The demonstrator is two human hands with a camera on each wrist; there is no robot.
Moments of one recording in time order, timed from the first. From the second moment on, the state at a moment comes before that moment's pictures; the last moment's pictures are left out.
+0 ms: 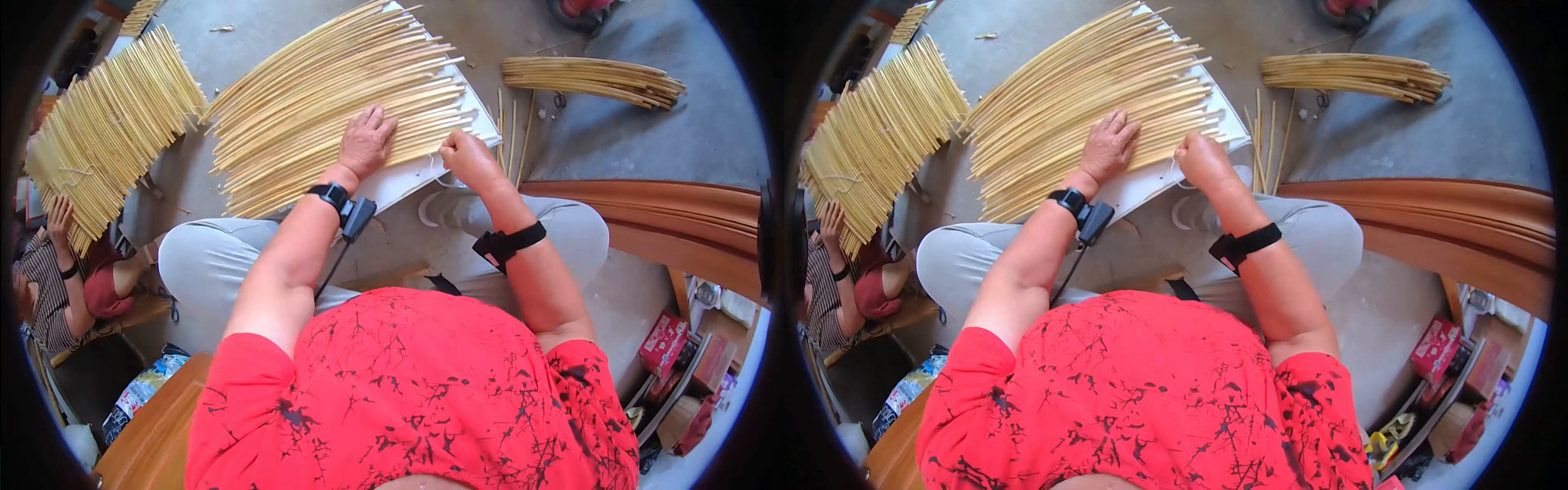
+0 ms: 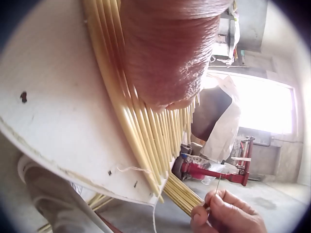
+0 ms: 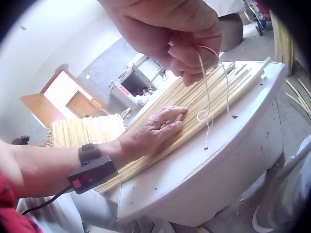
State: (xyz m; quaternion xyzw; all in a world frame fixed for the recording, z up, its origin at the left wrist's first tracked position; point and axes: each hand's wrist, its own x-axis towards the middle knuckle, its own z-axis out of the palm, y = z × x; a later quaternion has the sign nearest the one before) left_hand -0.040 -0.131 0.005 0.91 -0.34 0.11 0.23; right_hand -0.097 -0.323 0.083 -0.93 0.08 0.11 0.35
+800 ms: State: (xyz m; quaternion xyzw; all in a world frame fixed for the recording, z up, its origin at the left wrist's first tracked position) left_hand -0.049 -0.134 -0.017 0.94 -0.34 0.03 0.09; right_hand -0.137 -0.308 0.011 -0.53 0.38 0.01 0.76
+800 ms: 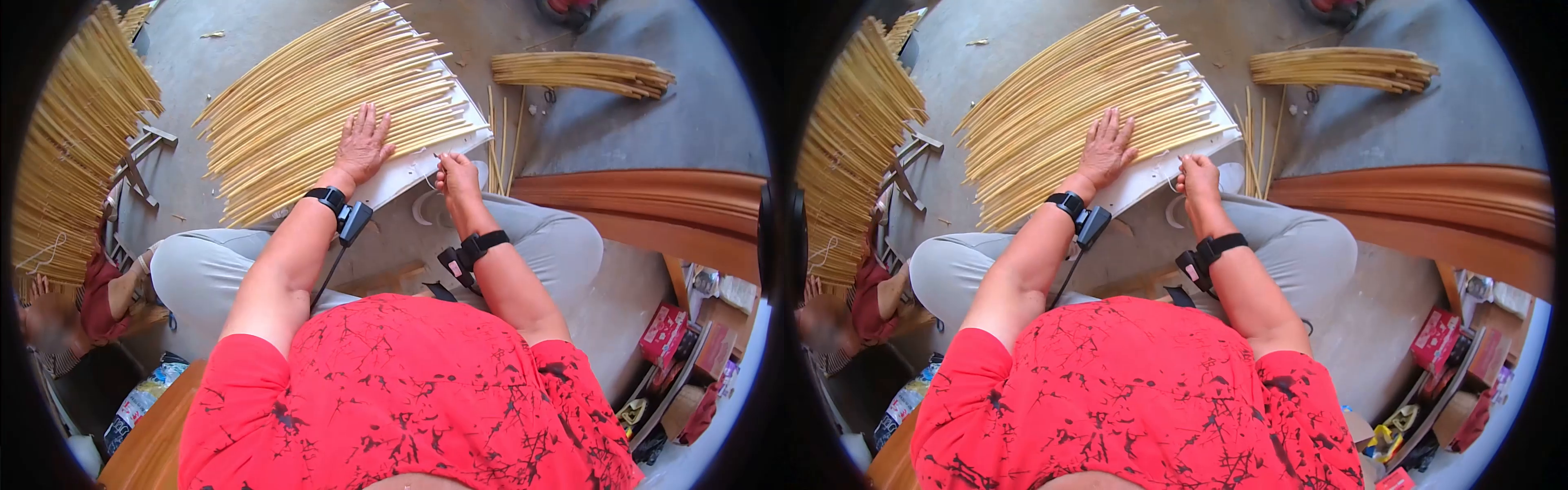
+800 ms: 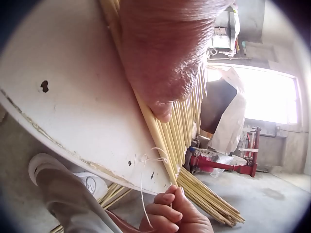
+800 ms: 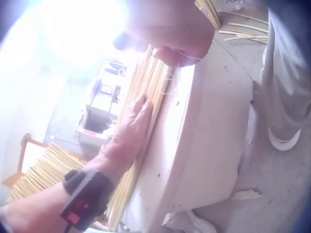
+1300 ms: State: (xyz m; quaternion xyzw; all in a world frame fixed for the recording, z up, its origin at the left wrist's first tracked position) left_hand -0.056 -0.146 -0.010 0.95 -0.29 -0.03 0.05; right_hand -0.116 -0.283 -0.003 -0.70 0.36 0.00 0.62
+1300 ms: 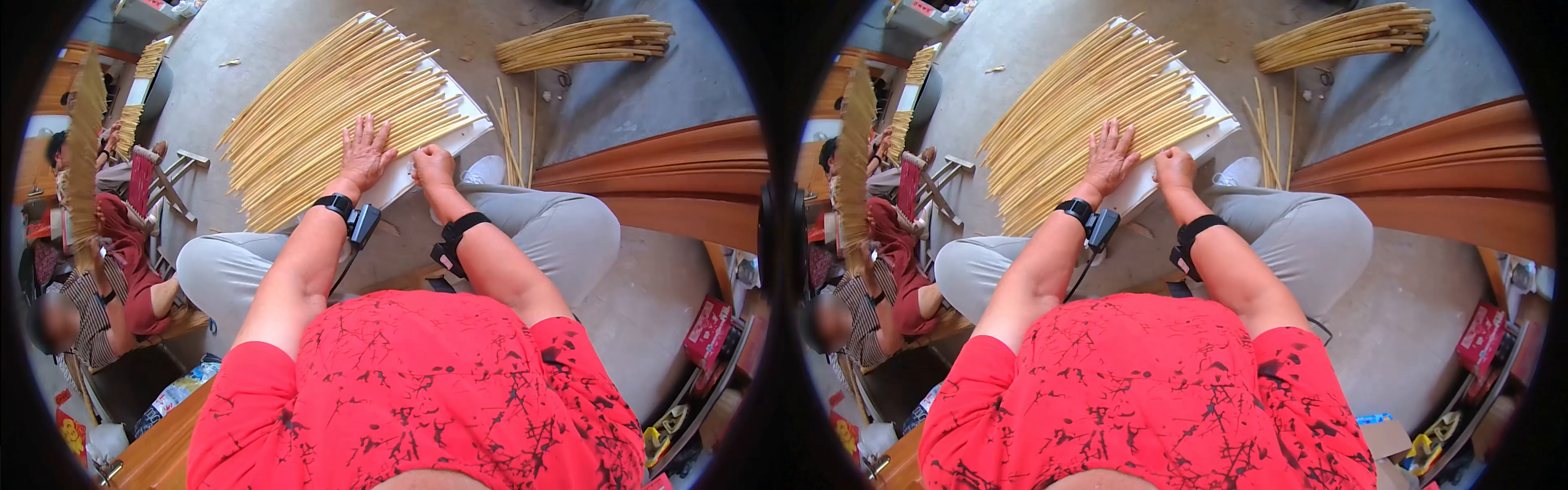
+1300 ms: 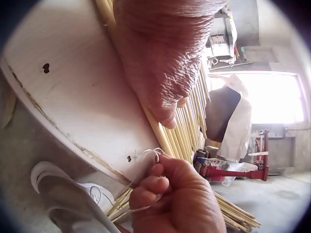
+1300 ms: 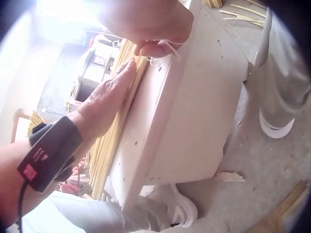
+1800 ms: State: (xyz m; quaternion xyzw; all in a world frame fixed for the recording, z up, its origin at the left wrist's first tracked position) left_hand -0.061 -0.169 -0.004 0.97 -0.23 -0.03 0.08; right_hand -0.138 -0.332 0.020 -0.55 0.31 0.28 0.73
